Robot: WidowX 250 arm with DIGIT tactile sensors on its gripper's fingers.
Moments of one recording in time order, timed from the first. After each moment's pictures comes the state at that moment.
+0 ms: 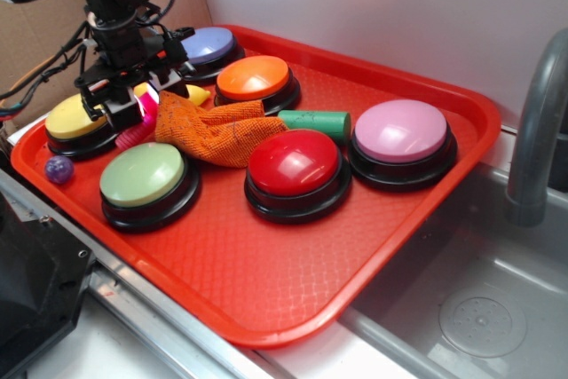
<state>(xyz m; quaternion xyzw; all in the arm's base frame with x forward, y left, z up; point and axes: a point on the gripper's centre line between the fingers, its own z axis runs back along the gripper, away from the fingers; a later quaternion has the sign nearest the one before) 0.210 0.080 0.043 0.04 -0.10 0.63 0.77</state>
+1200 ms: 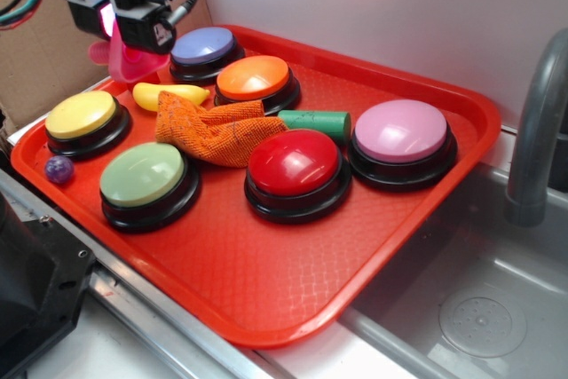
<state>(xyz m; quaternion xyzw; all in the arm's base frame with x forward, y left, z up) 0.183 -0.011 0.151 0.04 0.00 0.07 1.00</state>
